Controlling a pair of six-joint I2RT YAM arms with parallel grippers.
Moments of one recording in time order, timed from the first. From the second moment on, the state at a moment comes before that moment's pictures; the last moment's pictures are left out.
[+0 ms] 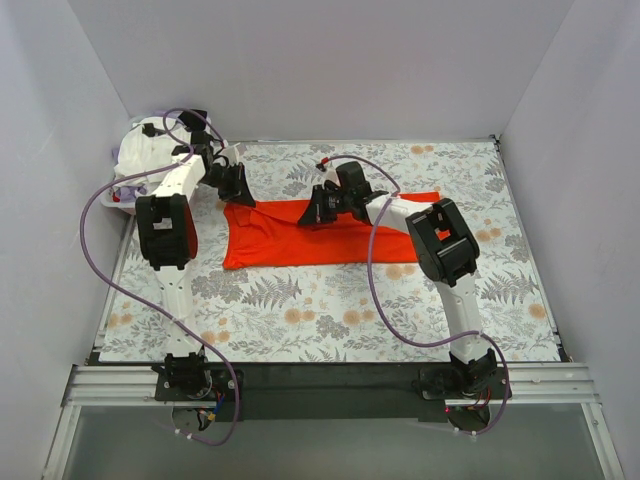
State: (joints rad) left arm 0.02 2.33 2.00 -0.93 0.69 0.08; right arm 0.56 2.24 1.54 0.09 -0.66 0.54
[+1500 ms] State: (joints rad) left arm -0.09 1.91 1.46 -0.83 0.52 0.02; right arm 0.34 2.04 1.63 -0.52 -0.57 -0.14
